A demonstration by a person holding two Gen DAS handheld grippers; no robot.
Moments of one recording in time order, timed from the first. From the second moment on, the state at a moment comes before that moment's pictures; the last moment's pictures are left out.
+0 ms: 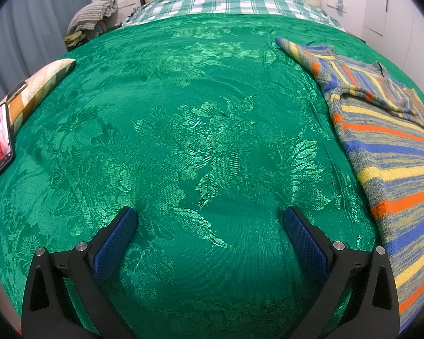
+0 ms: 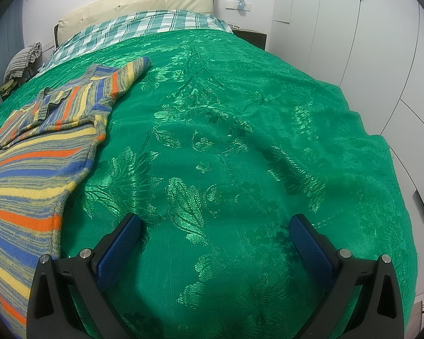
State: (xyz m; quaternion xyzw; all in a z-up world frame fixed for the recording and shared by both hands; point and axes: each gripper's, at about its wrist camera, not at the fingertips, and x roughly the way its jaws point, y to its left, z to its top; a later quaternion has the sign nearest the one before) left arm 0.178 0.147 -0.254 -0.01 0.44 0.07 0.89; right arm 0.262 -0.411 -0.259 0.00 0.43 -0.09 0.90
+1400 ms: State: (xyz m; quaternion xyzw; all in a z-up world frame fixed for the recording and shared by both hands) left arm 0.109 0.118 -0.189 -0.20 0.60 -0.19 0.75; right arm 0.212 -0.329 -0.203 0.08 0.72 0.22 0.65
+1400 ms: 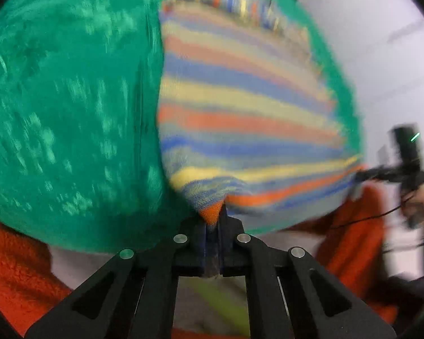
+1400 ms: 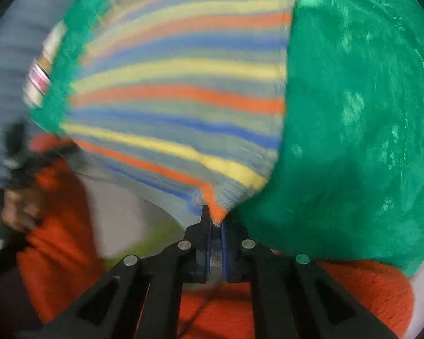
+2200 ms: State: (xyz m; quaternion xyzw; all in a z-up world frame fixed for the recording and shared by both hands) left arm 0.393 0.062 -0.157 -0.13 0.48 -0.19 0.85; right arm 0.502 -0.317 -0.173 0.20 0.50 0.25 0.81
